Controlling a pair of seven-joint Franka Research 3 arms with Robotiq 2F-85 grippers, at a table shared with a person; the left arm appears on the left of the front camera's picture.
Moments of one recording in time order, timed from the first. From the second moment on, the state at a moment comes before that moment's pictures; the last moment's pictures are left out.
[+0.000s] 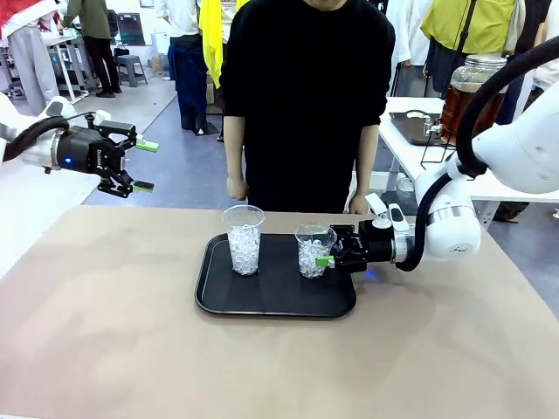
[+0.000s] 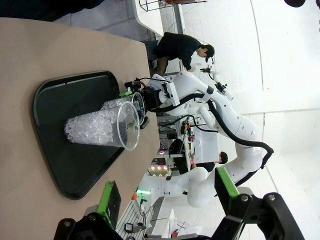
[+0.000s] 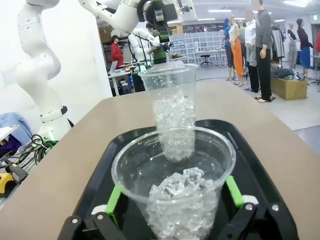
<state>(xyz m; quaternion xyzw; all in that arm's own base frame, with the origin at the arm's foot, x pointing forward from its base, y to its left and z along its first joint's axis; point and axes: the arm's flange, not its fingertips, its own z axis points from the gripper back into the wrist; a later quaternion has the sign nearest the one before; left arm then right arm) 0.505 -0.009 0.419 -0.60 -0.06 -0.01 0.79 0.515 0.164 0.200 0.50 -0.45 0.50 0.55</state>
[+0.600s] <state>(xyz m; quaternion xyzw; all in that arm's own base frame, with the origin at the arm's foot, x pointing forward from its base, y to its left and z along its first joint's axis) 0.505 -0.009 0.419 -0.60 -0.06 -0.01 0.79 0.518 0.172 0.198 0.51 -0.44 0.49 0.56</state>
